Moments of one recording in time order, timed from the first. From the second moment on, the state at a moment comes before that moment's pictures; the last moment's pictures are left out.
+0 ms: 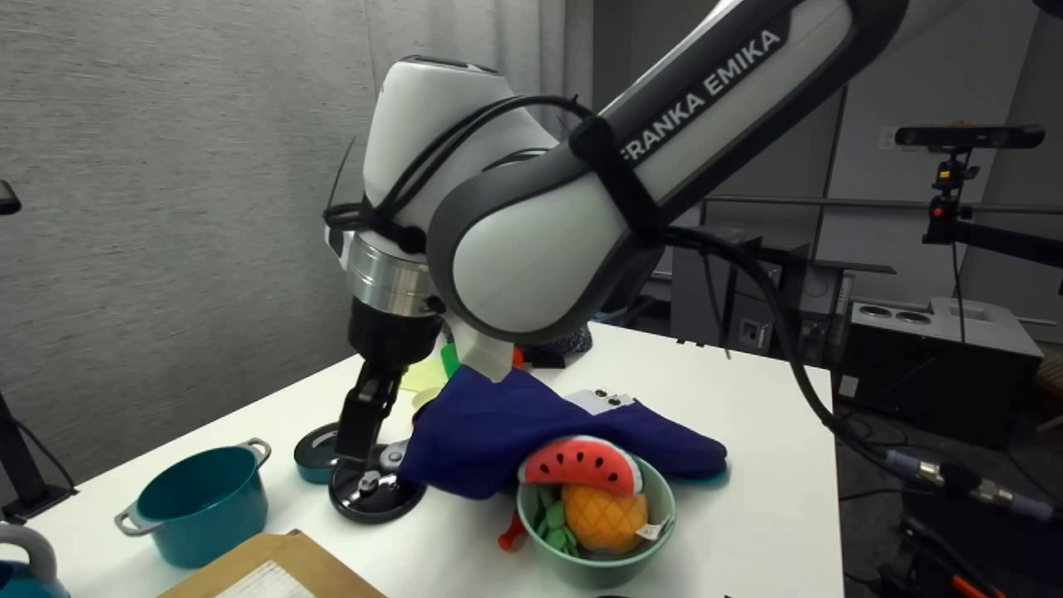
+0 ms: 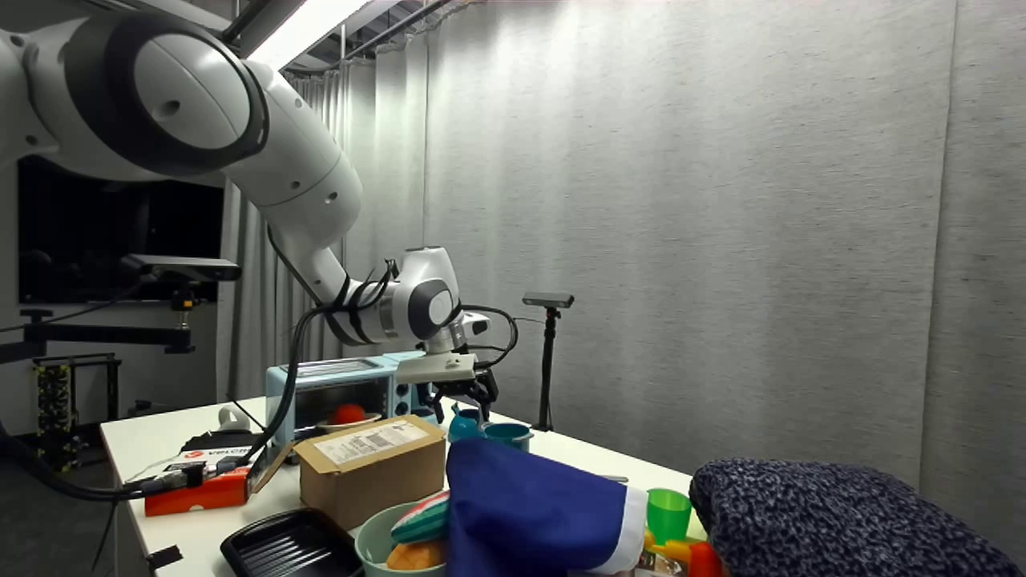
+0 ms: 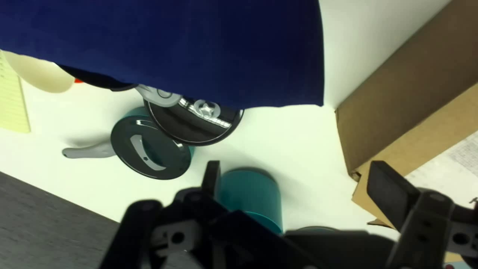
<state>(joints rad) 0.19 0.47 0.13 -1.77 -0.23 2.61 -0.12</state>
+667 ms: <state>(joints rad) 0.29 0.42 0.01 -1.79 -0.35 2.37 0.27</state>
